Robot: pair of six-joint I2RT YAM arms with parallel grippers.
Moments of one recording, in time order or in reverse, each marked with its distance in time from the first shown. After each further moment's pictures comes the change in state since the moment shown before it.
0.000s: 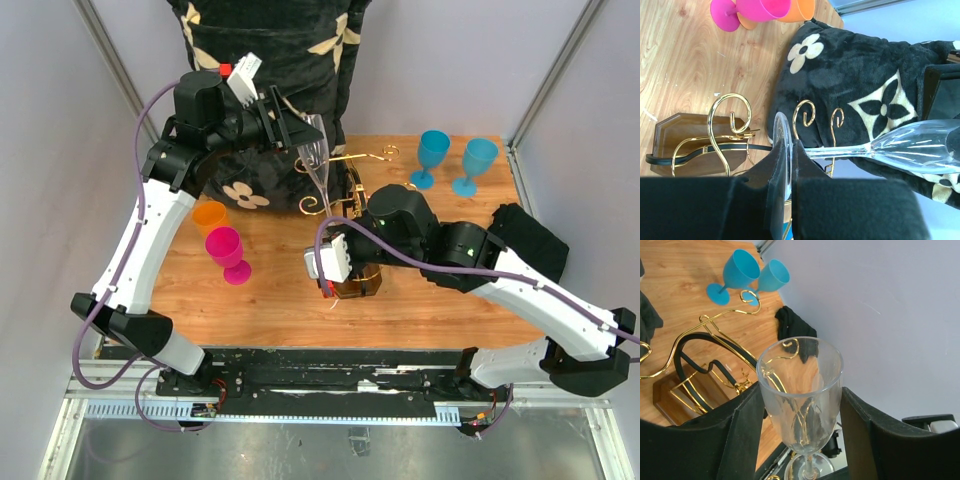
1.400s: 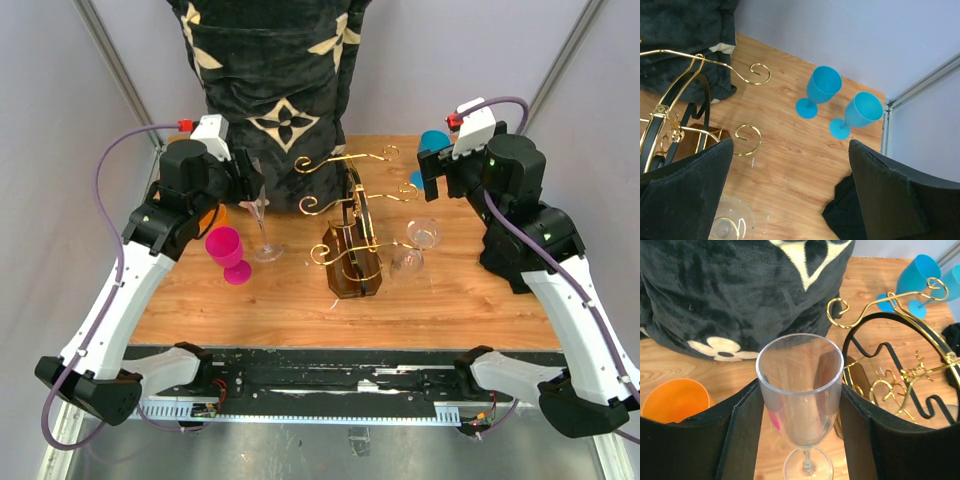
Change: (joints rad) left arm 0.011 -0.373 -0.491 -0.021 -0.612 0.388; right arm -0.613 -0.148 0.008 0.096 0.323 0.911
